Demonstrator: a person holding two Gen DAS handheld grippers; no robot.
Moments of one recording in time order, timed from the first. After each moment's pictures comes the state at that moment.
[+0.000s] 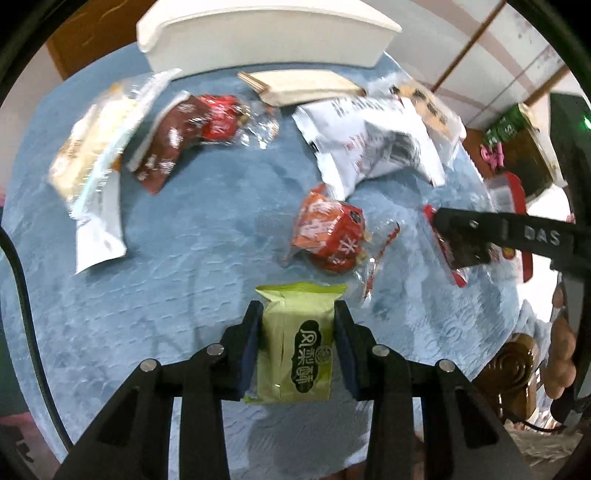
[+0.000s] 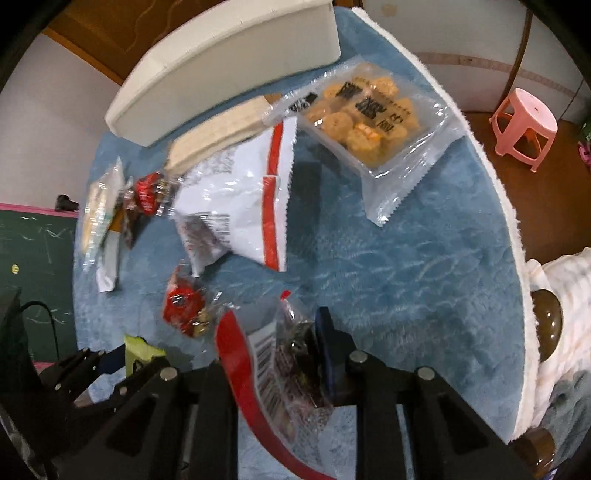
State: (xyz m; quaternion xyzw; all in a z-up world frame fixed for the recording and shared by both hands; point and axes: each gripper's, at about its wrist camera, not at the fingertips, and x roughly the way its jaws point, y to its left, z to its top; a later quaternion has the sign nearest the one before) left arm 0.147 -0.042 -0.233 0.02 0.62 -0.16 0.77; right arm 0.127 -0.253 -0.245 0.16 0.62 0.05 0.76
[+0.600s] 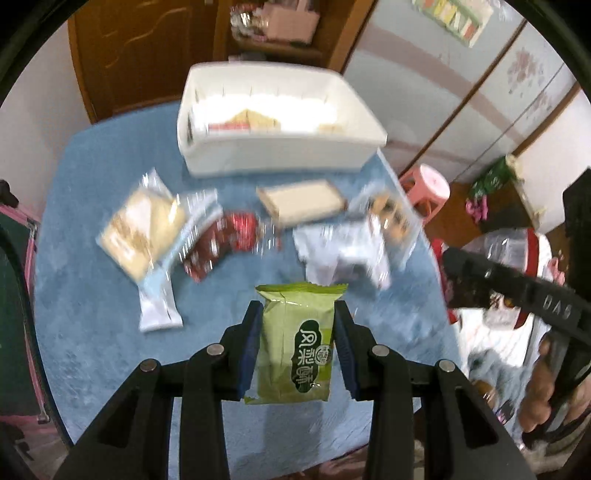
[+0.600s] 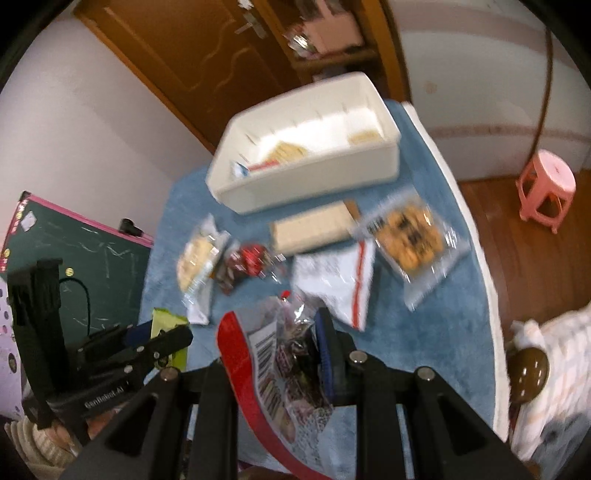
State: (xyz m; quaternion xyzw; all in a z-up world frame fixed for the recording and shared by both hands) left arm 0.170 -0.016 -0.107 -0.04 0.55 -0.16 0.82; right arm 0.138 -0.236 -0.116 0.16 0.52 0.12 0.83
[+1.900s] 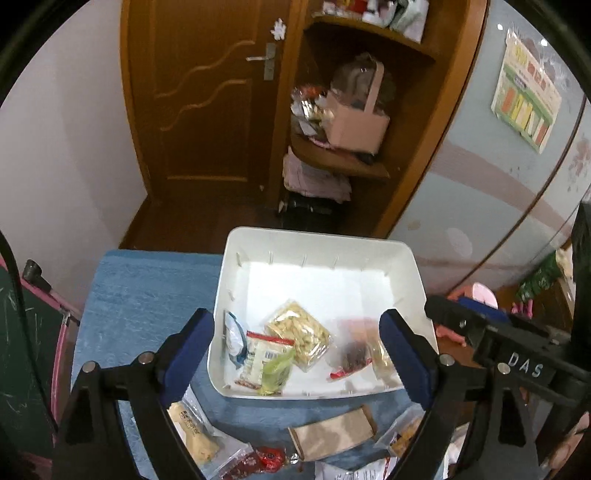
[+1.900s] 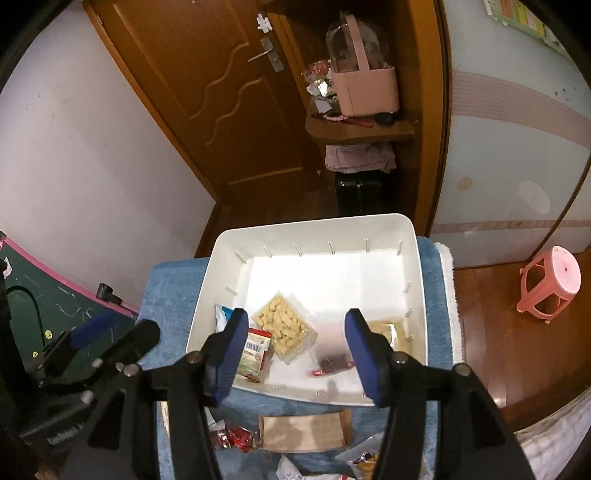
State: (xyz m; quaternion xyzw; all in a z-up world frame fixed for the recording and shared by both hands) left arm 0.401 -0.038 -0.035 -0.07 0.44 -0.02 0.90; right arm 0.384 -0.230 -0.058 0.10 0.48 0.12 0.86
